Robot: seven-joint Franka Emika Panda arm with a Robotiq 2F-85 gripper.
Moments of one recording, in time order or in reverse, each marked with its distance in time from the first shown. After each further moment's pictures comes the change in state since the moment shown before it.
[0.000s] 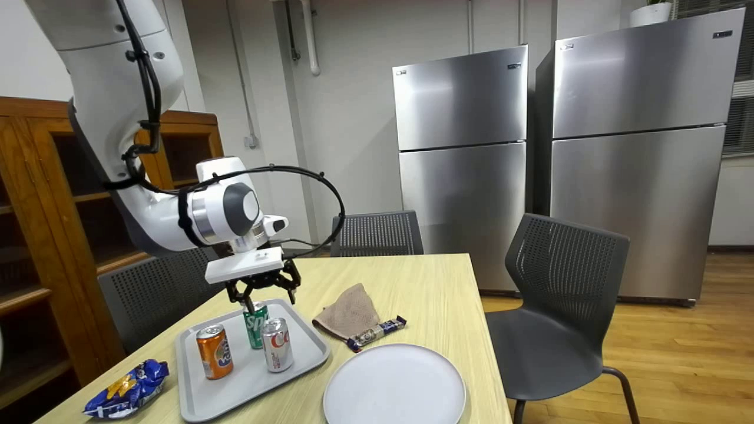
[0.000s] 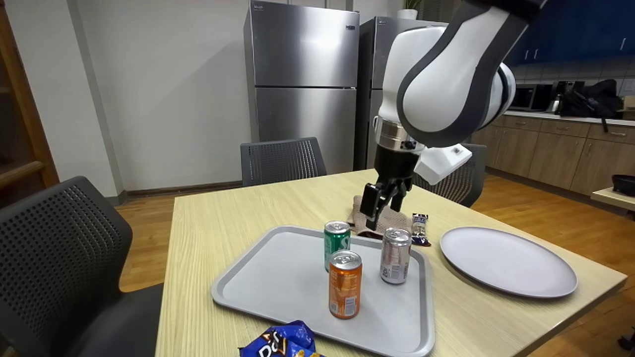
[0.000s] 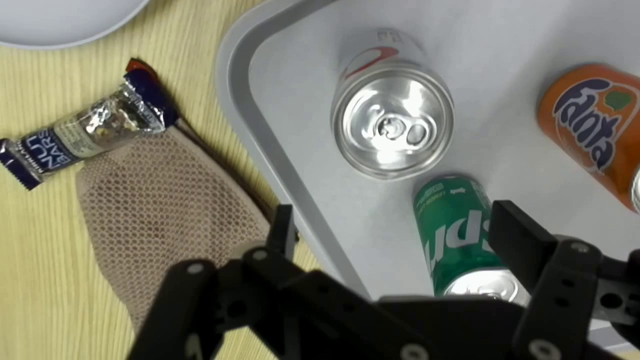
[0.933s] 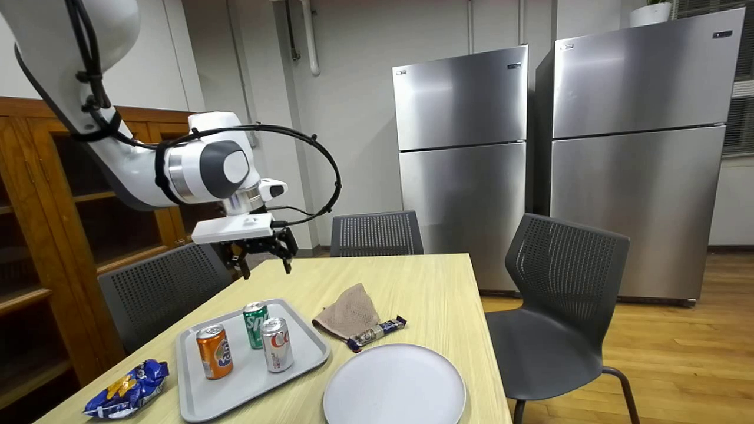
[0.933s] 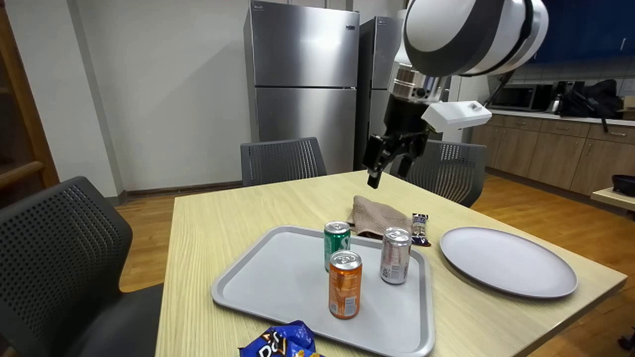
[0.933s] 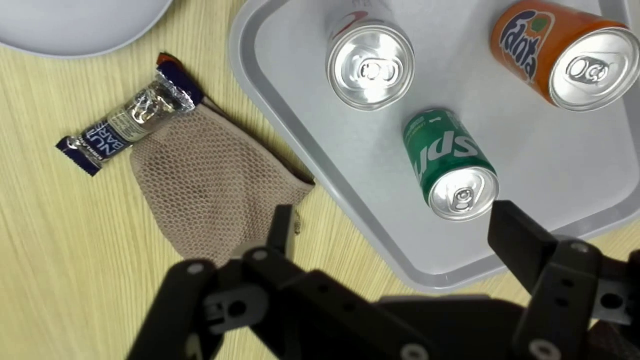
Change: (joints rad) arm -0.043 -0.213 0.047 -0.043 0.210 -0.106 -0.048
